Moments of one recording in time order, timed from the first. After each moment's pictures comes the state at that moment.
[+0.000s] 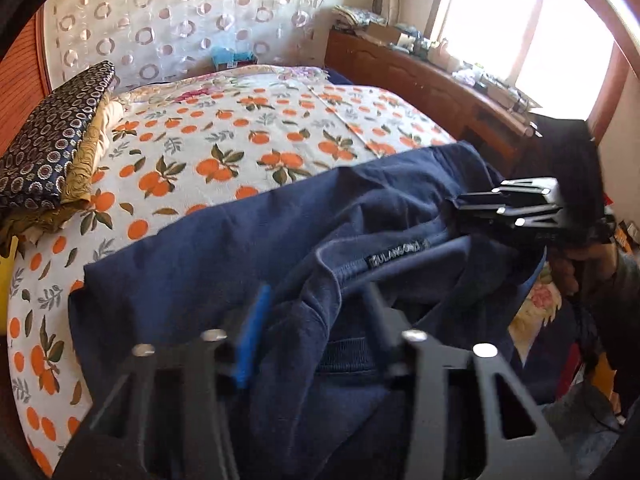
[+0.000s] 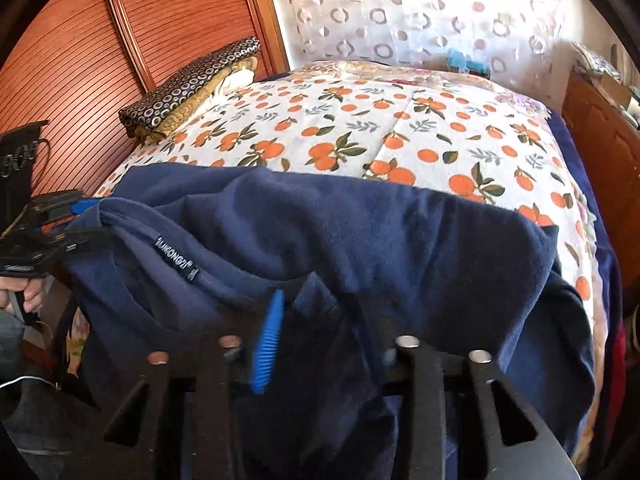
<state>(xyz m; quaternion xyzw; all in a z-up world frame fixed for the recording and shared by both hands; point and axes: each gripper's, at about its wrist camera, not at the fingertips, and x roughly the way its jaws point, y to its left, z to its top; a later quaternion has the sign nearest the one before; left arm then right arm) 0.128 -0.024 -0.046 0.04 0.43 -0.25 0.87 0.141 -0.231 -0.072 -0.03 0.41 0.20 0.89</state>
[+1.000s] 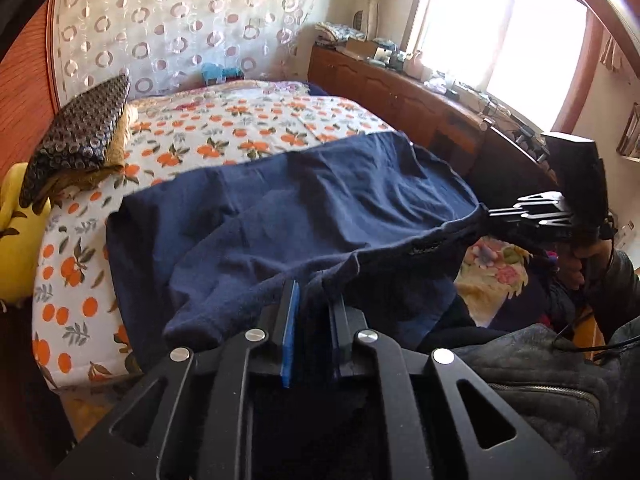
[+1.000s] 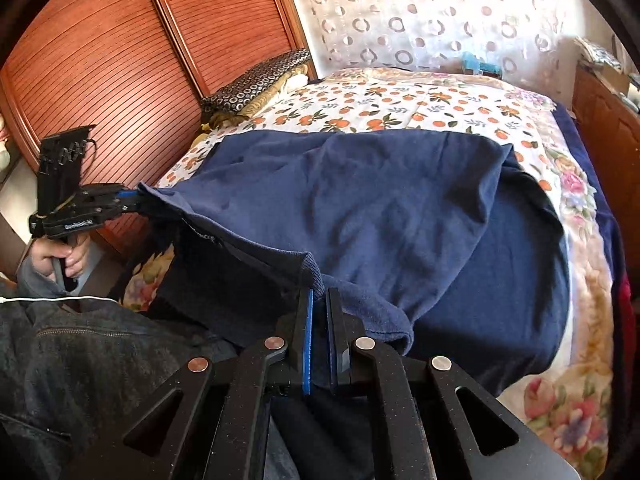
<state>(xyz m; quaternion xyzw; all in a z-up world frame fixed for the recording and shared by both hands) 0.000 0.005 -0.002 0.02 0.40 -0.28 0.87 -0.023 -0.267 -0.035 0.00 0.39 0.24 0.89</state>
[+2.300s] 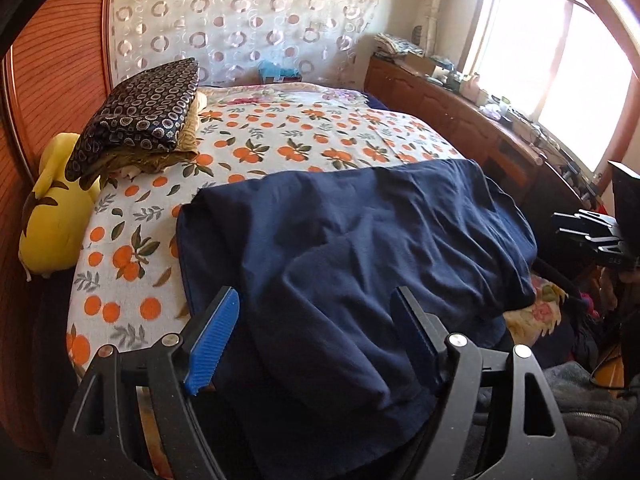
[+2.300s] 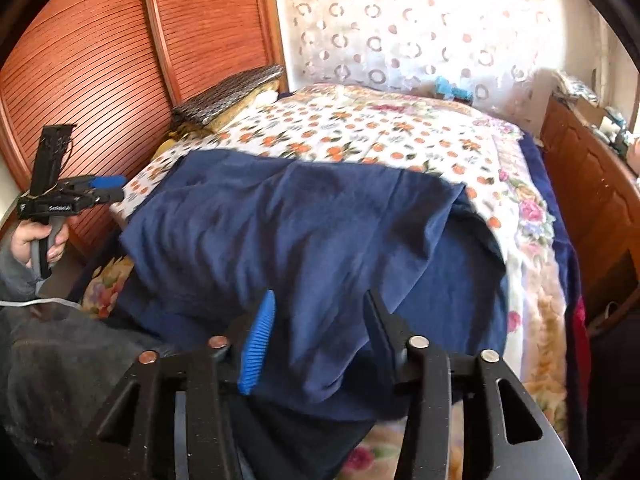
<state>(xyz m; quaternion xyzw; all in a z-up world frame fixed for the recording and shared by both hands) 0.045 0.058 -0.019 -0.02 0.40 -0.18 0.90 -0.009 -0.285 -0.010 -0.06 0.36 0.18 0.91</state>
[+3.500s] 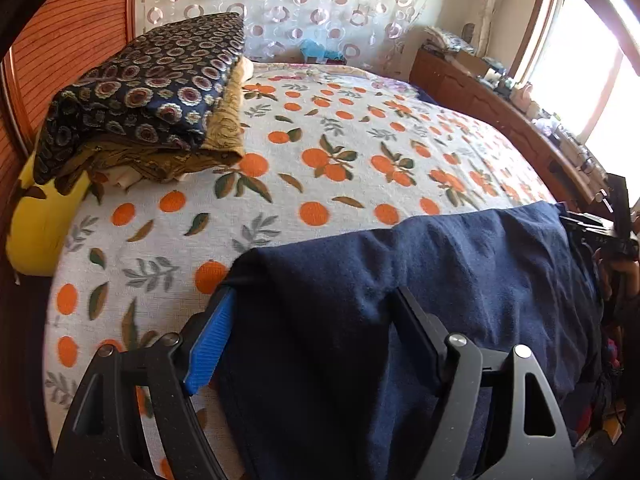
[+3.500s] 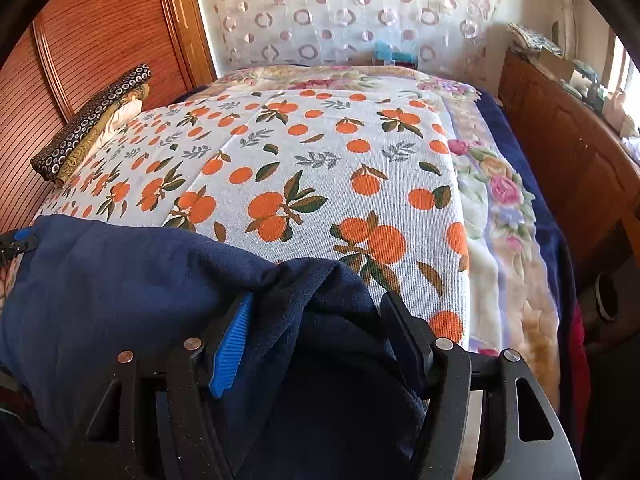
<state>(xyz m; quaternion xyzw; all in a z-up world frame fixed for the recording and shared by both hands) 0.179 0.084 -0.076 -0.04 0.44 -0.13 0.89 0.191 -0.334 -0.063 -0.01 0.41 0.10 0.91</state>
